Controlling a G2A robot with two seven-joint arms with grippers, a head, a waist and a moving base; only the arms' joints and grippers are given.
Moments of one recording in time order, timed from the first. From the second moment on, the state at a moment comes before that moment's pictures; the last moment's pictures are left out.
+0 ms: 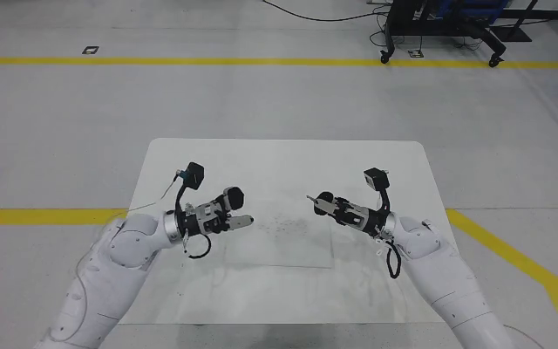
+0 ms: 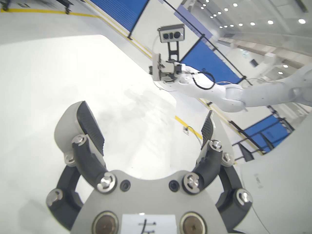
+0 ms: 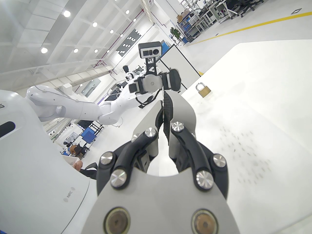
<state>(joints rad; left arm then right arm) 1.28 -0.95 -1.26 -1.60 0.12 -0.77 -0.65 -1.24 -1.10 1.16 -1.32 0.19 -0.95 0.73</state>
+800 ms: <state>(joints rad) 1.48 -0.93 -1.41 -1.77 1.03 -0.27 -0.68 -1.24 -1.10 1.16 -1.32 0.19 -0.95 0.73</state>
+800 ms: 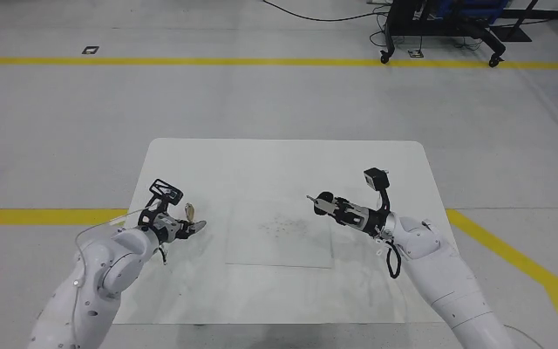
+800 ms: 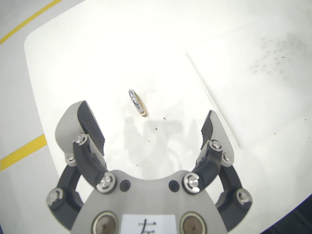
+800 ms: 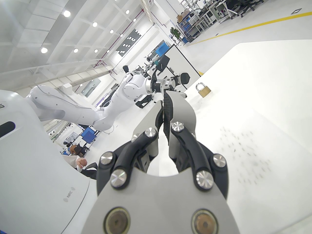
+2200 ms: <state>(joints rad) 1.37 -0.96 -1.33 -1.62 1.03 -0.26 -0.66 -1.24 -1.10 1.16 -1.32 0.19 -0.95 0.73</state>
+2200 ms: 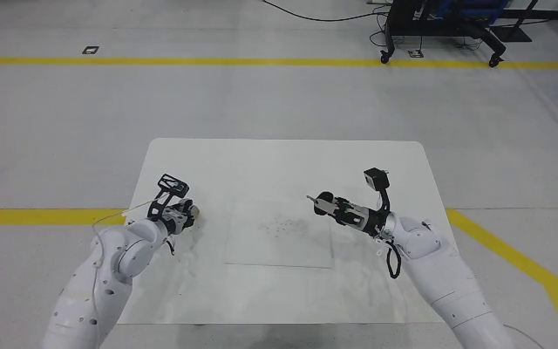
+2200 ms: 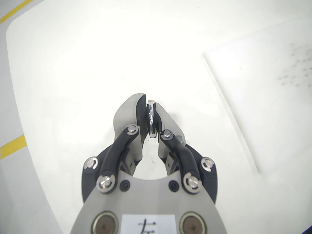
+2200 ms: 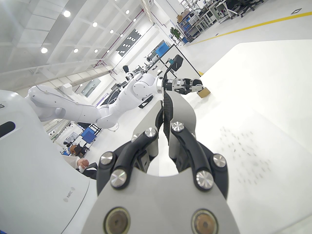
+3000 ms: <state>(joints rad) 1.41 -0.96 -1.35 -1.67 1.06 -0.29 -0.67 -1.24 -1.10 1.16 -1.32 0.19 -0.95 0.73</state>
